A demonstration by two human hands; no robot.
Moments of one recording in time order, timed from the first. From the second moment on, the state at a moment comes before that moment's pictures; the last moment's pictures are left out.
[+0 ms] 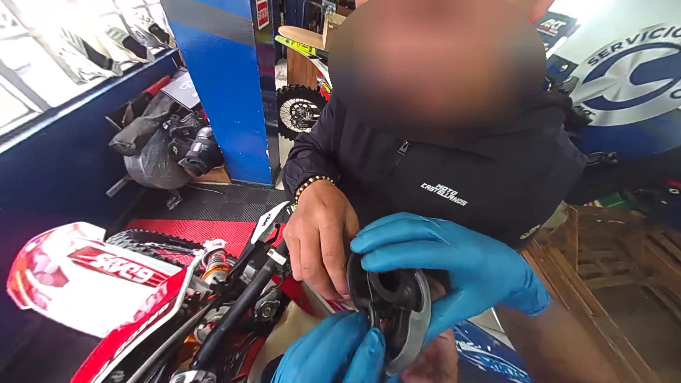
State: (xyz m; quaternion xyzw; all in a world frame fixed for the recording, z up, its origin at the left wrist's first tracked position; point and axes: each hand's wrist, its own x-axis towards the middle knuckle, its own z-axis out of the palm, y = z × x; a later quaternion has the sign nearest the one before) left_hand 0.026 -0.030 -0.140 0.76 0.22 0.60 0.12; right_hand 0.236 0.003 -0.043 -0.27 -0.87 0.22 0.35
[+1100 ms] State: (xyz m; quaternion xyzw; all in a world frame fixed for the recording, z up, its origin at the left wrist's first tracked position) left_hand 0.030 -0.031 -0.139 0.73 0.22 0.61 0.22; right_hand 0.259 0.009 -0.050 -0.22 -0.87 0.30 0.33
